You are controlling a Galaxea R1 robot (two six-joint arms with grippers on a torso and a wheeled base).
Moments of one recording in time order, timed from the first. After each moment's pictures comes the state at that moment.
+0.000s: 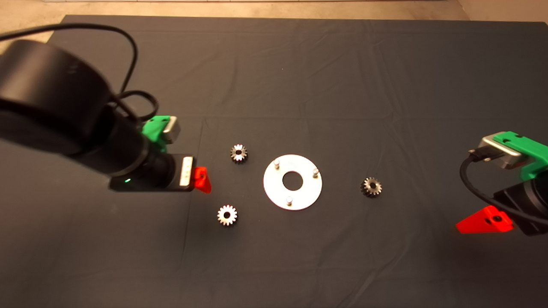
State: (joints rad) left arm -0.57 2.43 -0.72 0.21 1.53 -1.67; right arm 0.72 2.05 -0.41 0.09 -1.53 1.38
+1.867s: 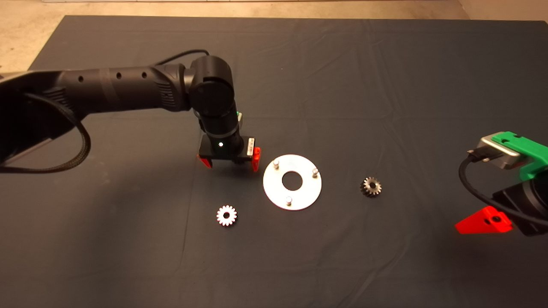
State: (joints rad) left arm -0.36 2.67 -1.26 0.28 1.46 -1.37; right arm 0.71 2.05 -0.41 0.09 -1.53 1.38
